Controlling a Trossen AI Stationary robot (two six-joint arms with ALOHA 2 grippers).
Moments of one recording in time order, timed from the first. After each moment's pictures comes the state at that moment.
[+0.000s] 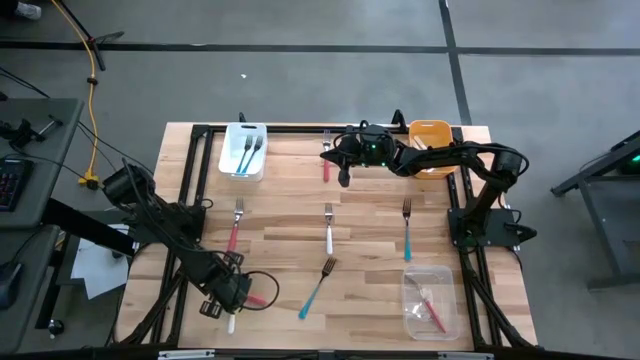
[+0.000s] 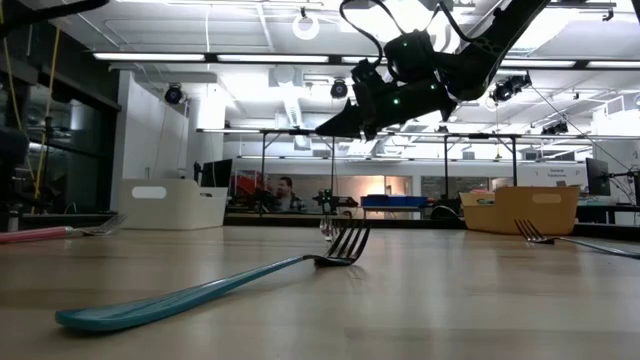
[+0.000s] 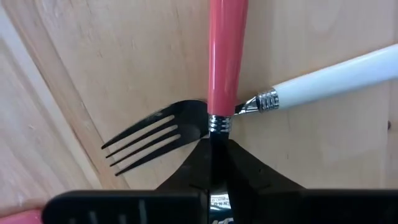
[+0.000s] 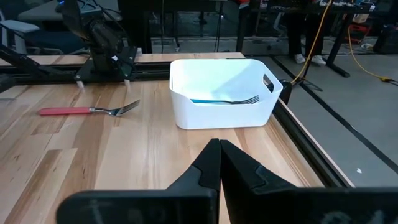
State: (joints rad) left arm -0.81 1.58 0.80 -0.69 0.07 -0.53; right arm -0.44 1.73 0.90 0.58 -0.28 -0.13
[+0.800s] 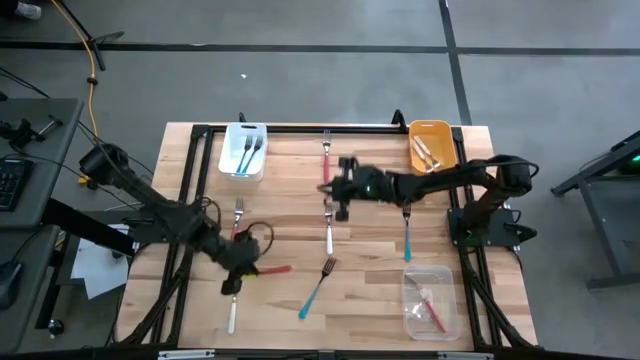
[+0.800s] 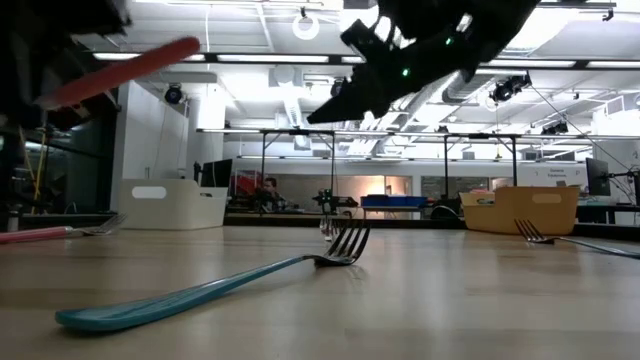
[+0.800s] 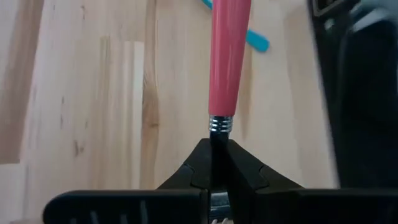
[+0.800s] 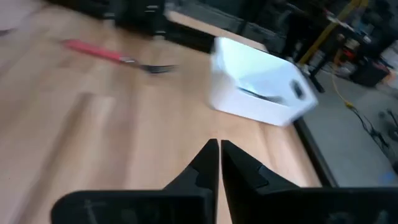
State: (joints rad) left arm -0.58 1.17 0.62 -0.34 -0.05 -0.64; right arm -0.09 1.65 0.90 0.38 0.11 -0.37
